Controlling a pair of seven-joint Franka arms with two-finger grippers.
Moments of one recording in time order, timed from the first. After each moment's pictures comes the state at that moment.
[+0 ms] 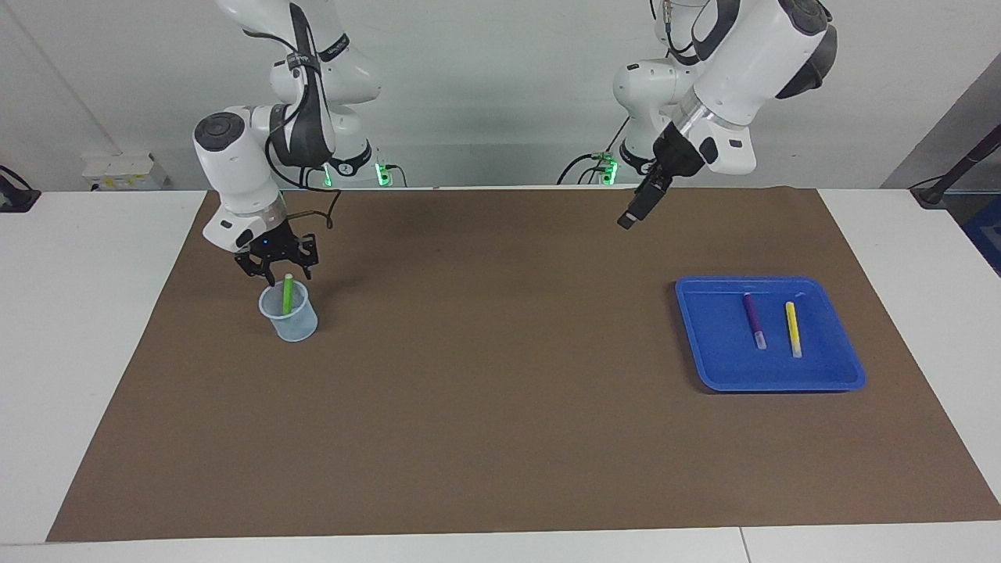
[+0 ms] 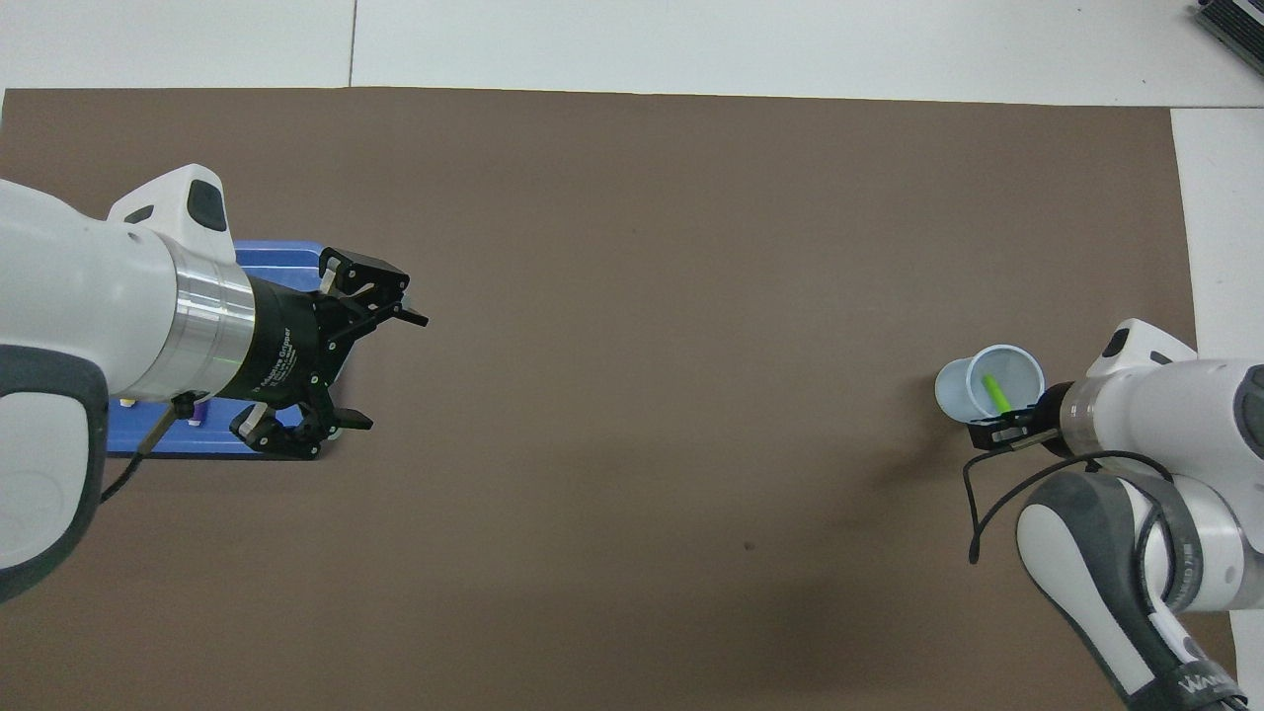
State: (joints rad) left arm 0.07 -0.11 -0.38 -1.76 -0.41 1.74 -1.24; right arm 0.06 -0.14 -0.10 -2.39 -0.06 2.30 -0.24
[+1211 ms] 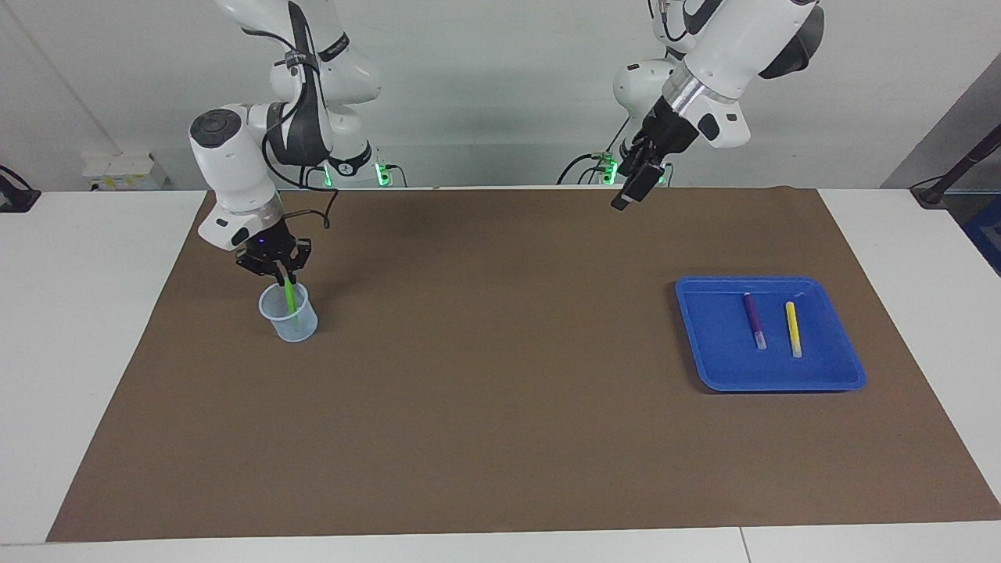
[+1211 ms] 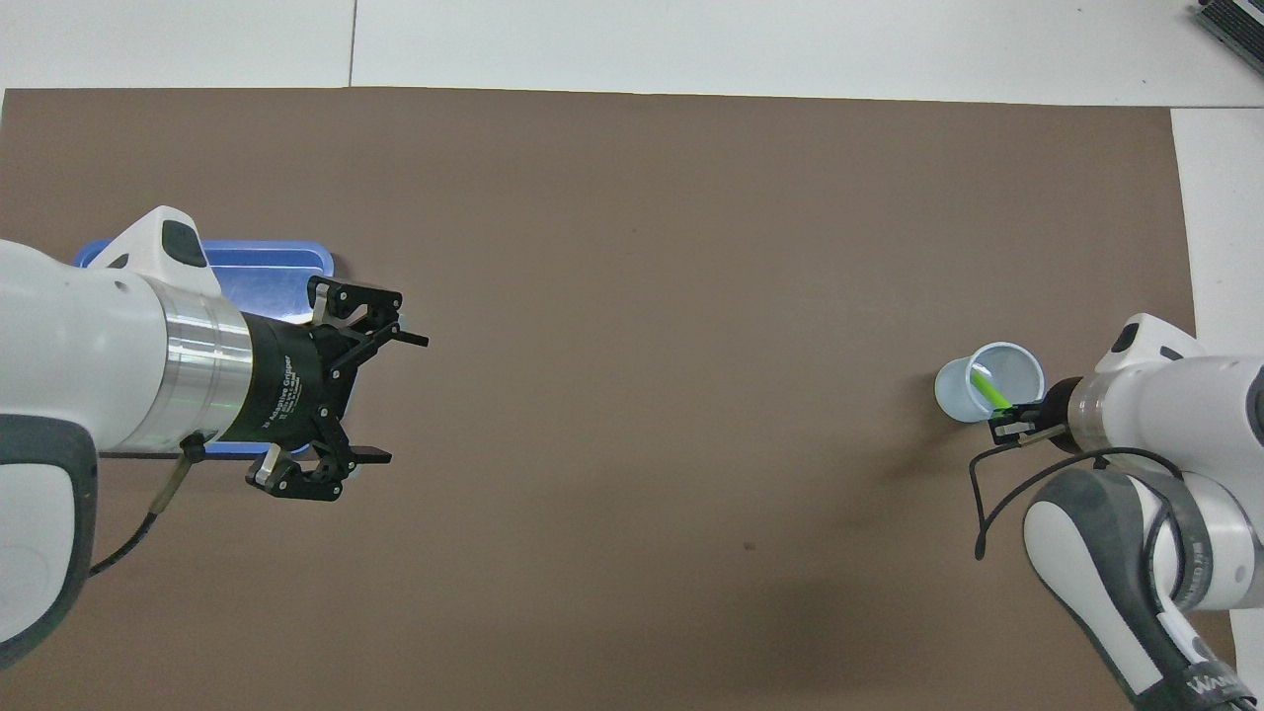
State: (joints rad) left arm 0.08 -0.18 -0.39 -1.83 -0.44 1.75 -1.42; right arm 0.05 -0.15 -0.10 -2.38 -0.06 2.30 -0.24
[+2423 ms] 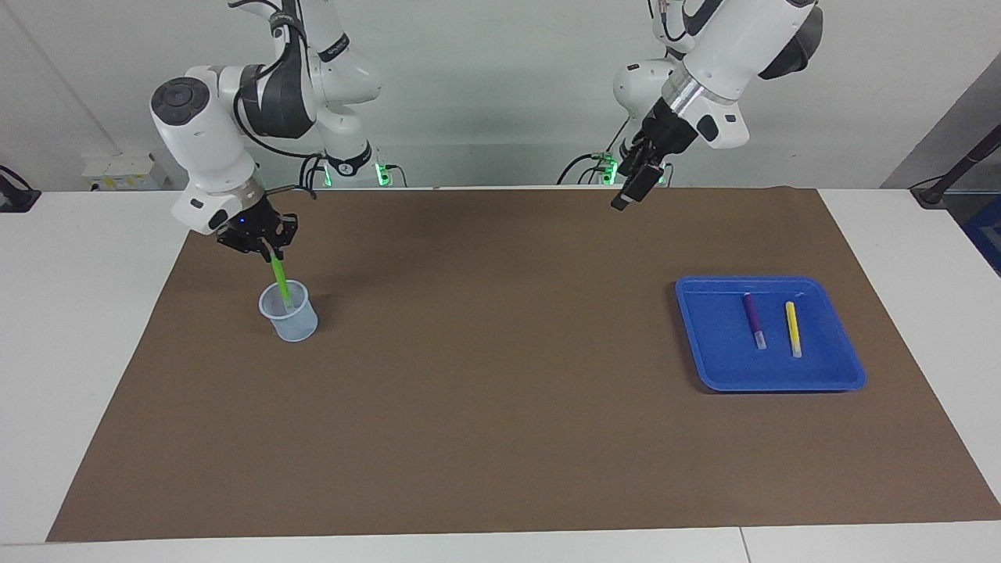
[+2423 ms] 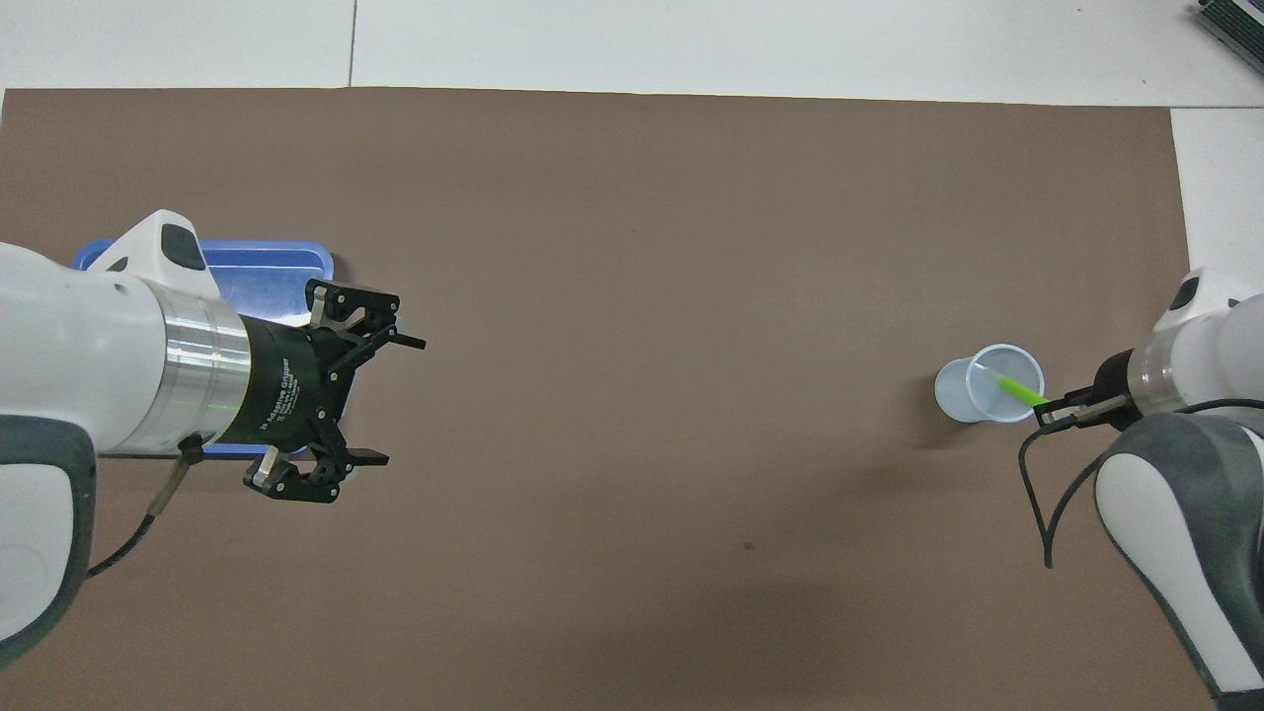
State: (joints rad) left arm 0.09 -0.19 -0.38 -1.84 -0.44 1.74 -1.42; right arm 0.06 -0.14 -0.09 -2.10 -0.06 1.89 -0.24
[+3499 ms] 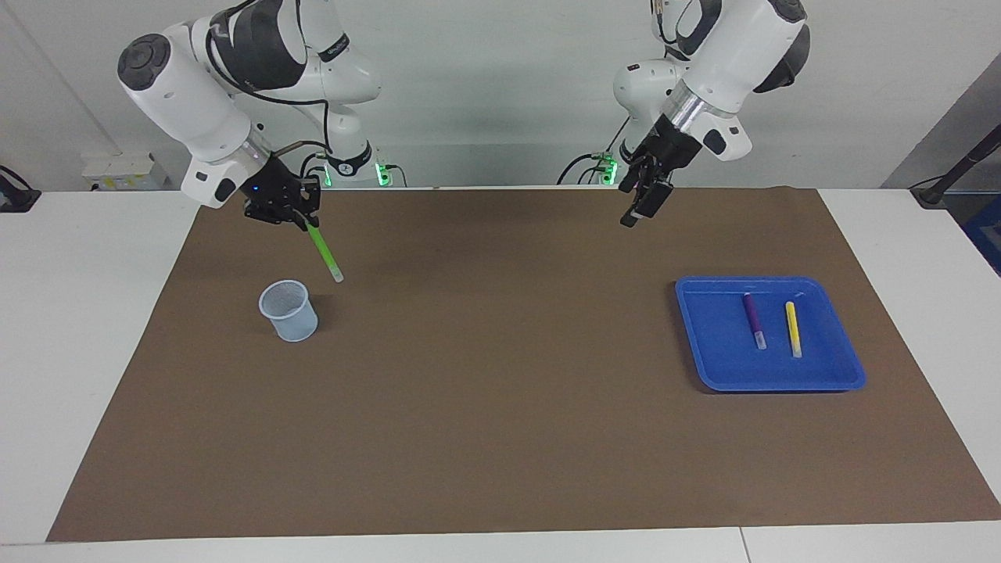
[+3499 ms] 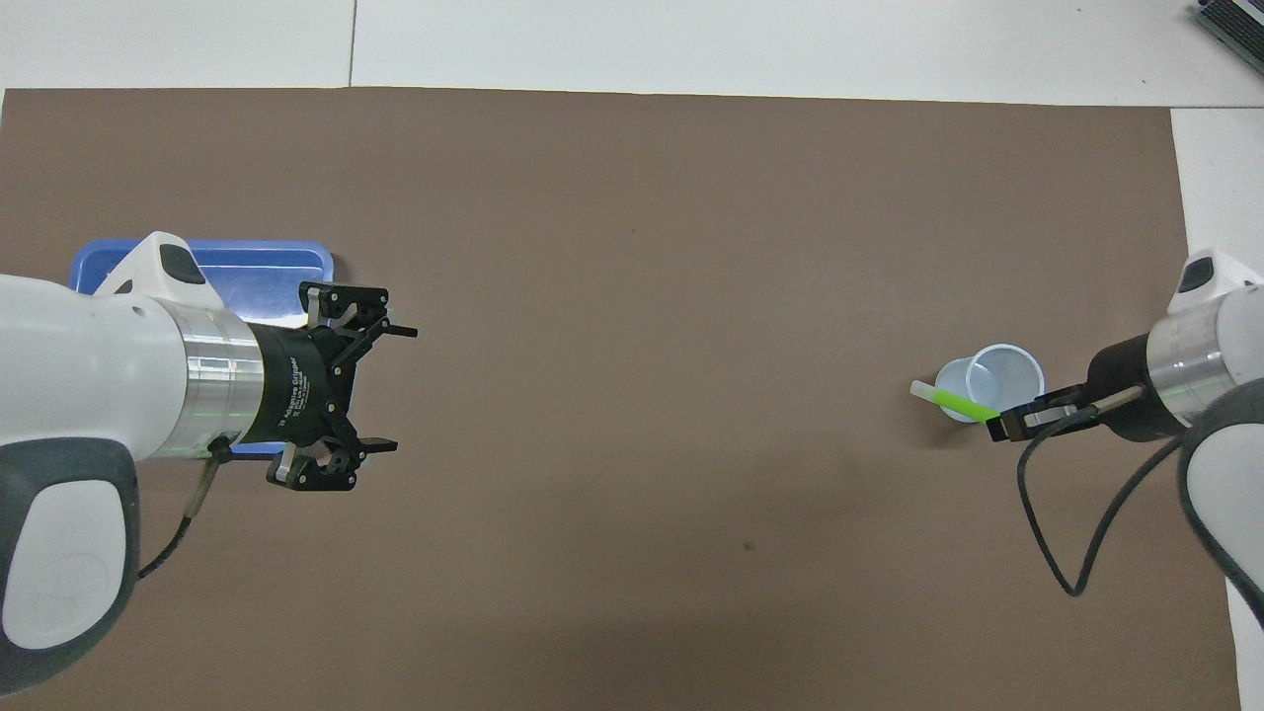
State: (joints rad) left arm 0.09 -0.22 -0.40 -1.96 -0.44 1.90 -1.48; right arm 0.06 -0.14 -0.06 -1.95 0.24 1.66 -0.26
